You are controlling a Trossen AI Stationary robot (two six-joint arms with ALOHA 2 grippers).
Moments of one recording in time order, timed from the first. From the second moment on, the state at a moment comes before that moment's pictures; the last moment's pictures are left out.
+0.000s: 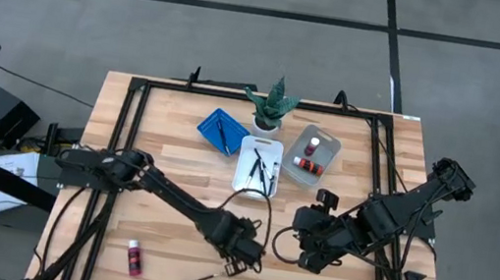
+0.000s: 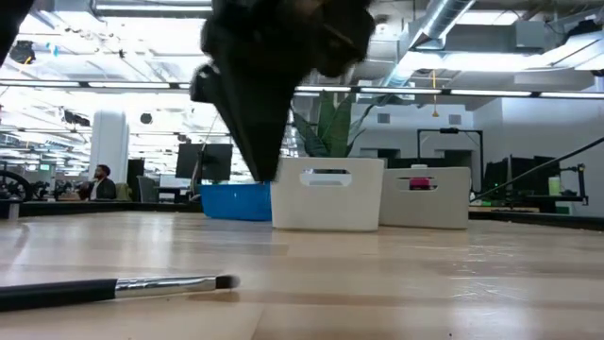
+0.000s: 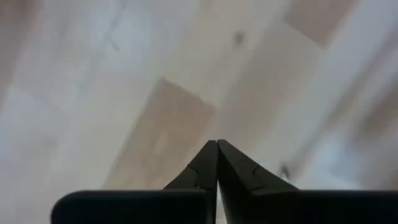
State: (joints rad) left arm -0.42 2.24 1.88 -1.09 -0.07 -0.92; right arm 0.60 1.58 1.65 -1.25 0.39 0.71
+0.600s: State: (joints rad) left arm -0.44 2.20 1.74 -0.76 0.17 -0.94; right arm 0.59 1.58 1.65 -1.24 0.37 0.68
